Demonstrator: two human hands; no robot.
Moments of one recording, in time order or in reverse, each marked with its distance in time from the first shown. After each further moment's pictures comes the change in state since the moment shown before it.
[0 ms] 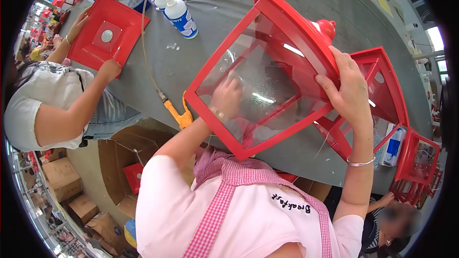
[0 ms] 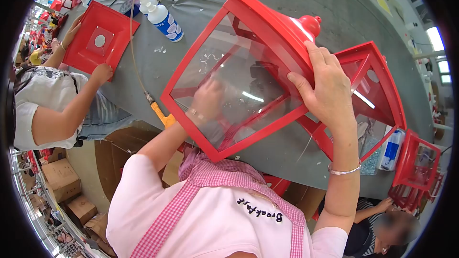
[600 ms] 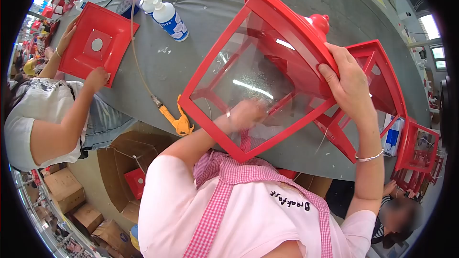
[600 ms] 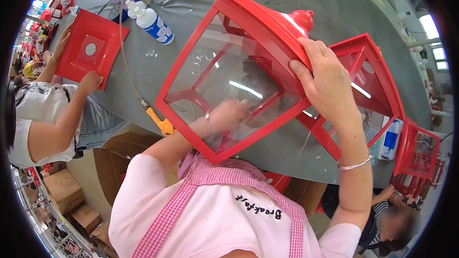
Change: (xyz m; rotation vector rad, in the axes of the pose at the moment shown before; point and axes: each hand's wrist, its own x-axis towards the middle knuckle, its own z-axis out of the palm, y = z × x) left_hand 0.015 0.047 0.033 -0.352 -0.357 0.385; right_hand 0.010 0.003 -0.008 -0.045 -0.080 0.041
